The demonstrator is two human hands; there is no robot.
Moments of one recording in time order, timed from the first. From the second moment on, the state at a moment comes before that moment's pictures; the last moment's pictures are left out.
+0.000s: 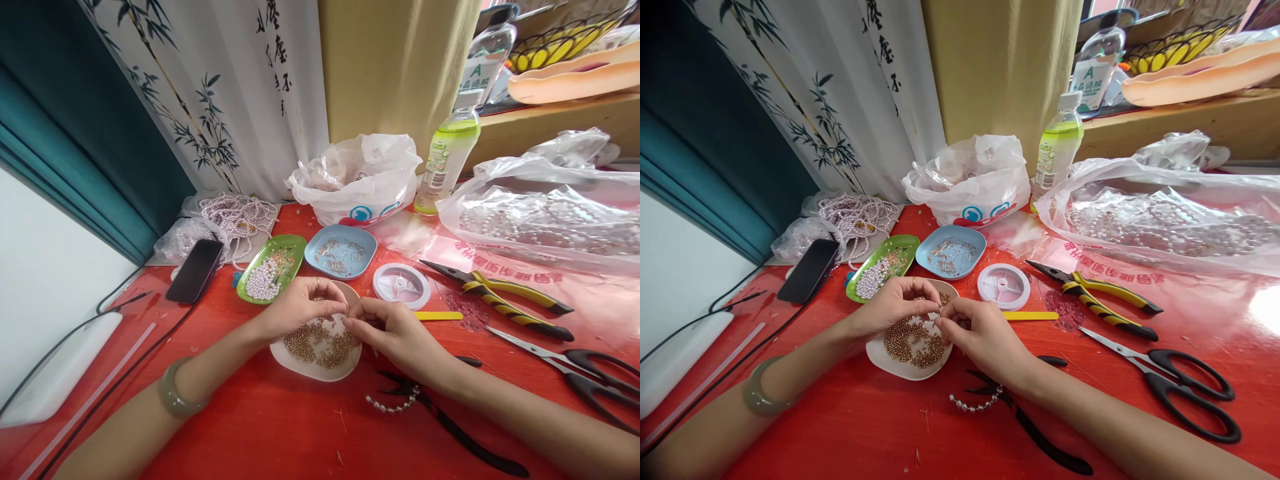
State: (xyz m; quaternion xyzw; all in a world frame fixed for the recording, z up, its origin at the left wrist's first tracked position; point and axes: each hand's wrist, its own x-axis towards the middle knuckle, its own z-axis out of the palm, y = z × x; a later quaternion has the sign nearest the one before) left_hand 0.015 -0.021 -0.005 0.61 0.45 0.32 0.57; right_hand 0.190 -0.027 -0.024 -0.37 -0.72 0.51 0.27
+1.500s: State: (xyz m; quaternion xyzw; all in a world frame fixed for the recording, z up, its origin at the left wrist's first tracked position) left_hand 0.014 -0.020 -0.006 0.62 0.45 0.31 0.57; right_hand 0.190 -0.028 -0.021 -0.37 -0.73 0.51 0.27
